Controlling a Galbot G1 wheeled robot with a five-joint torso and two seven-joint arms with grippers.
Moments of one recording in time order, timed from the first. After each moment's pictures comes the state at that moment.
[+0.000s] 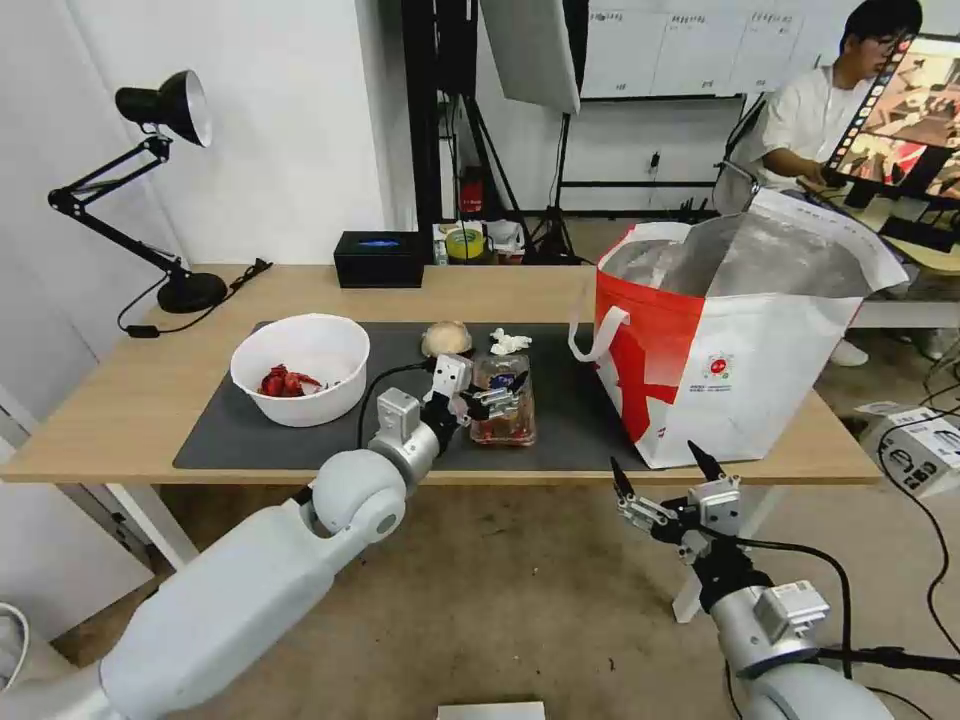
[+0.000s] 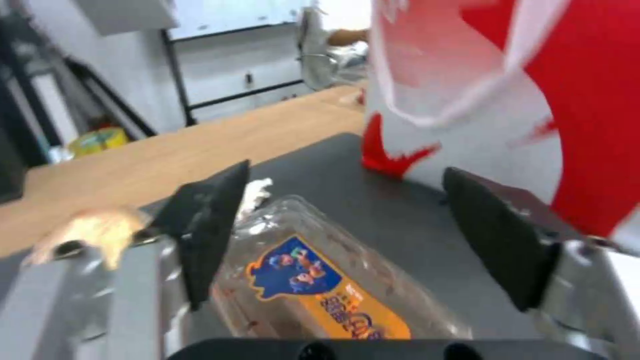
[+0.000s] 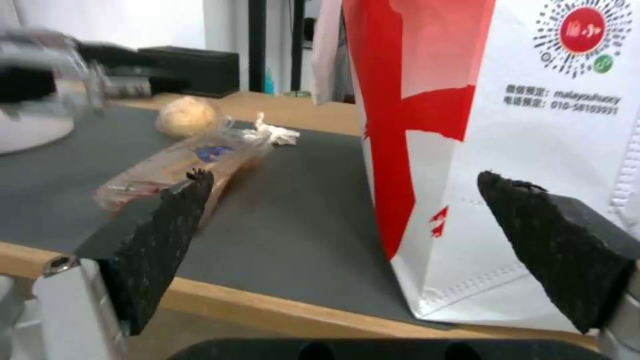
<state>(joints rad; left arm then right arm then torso) 0.61 -0.94 0.31 -1.82 -0.63 0.17 -0.11 -1.69 1.26 0.54 2.30 0.20 -0.11 0.00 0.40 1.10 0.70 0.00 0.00</state>
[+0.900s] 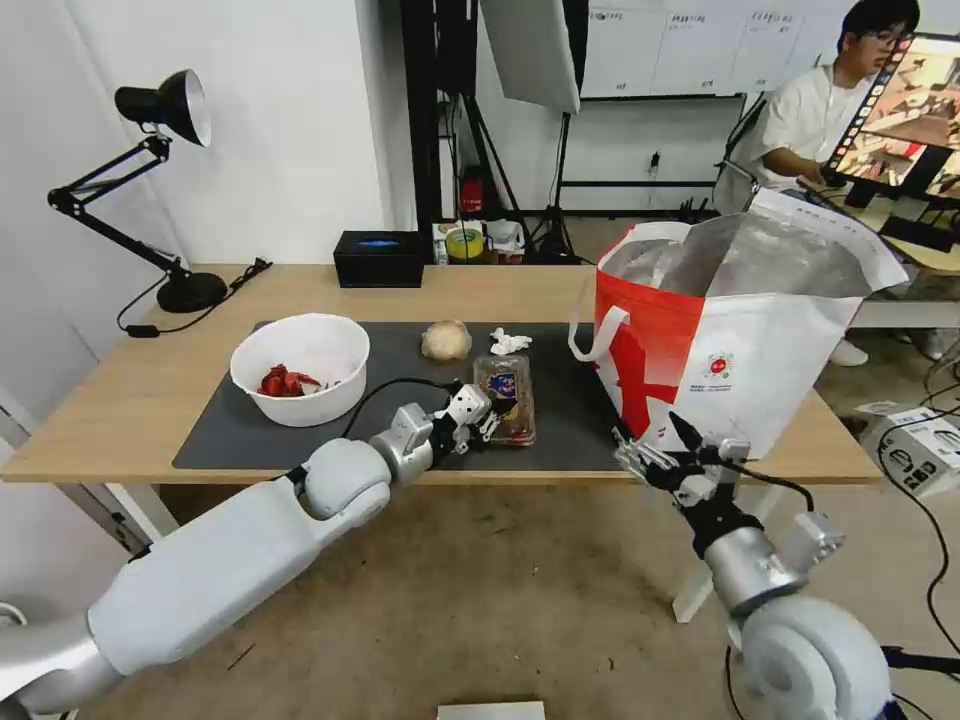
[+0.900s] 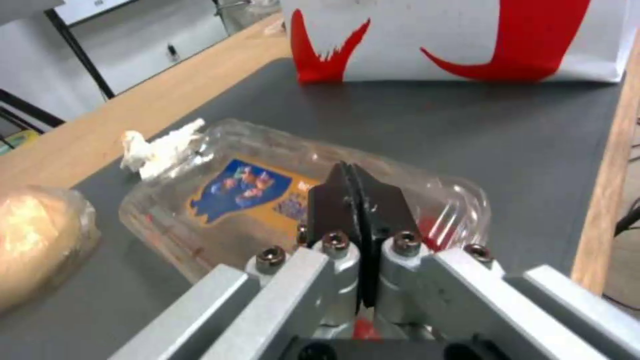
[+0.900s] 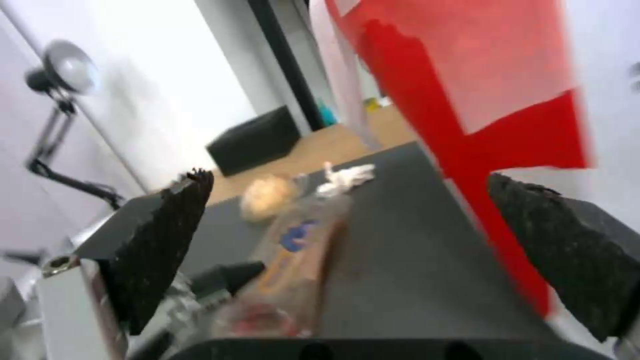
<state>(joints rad) 0.51 -0.86 0.43 -1.73 -0.56 0.17 0.09 -1.41 1.14 0.46 2.24 0.87 -0.20 0.16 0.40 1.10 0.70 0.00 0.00</state>
